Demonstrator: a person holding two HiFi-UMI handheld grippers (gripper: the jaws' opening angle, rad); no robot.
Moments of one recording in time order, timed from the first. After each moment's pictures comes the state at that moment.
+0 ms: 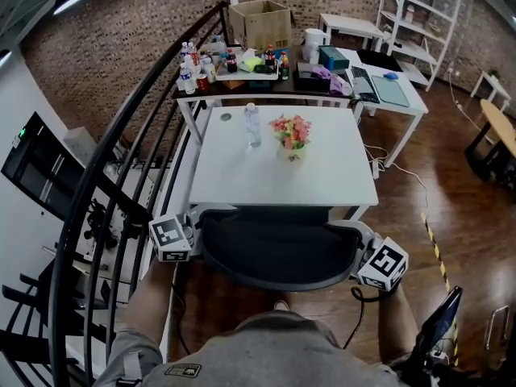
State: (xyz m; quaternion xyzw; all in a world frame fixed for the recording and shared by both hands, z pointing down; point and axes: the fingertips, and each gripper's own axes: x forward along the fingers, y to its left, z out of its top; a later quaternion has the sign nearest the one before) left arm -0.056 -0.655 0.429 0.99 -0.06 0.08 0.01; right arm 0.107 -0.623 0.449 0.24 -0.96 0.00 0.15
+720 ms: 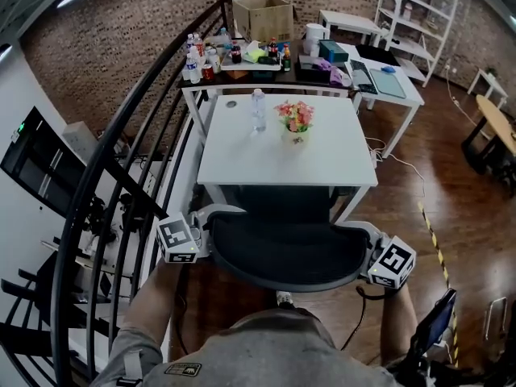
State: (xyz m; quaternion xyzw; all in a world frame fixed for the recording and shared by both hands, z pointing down) left arm -0.070 -0.570 0.425 1.00 -0.05 0.07 0.01; right arm 0.096 -0.540 0.447 0.24 -0.96 0.02 0.15
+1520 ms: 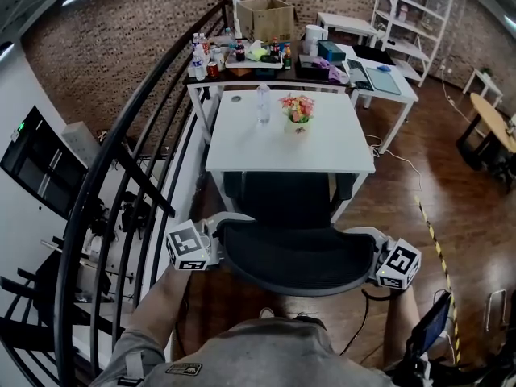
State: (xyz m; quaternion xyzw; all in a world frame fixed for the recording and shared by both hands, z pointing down) left arm -0.085 -0.472 0.431 1.00 -0.04 0.06 0.02; right arm 0.083 -0.442 0.450 0.23 -0.96 0.04 0.16
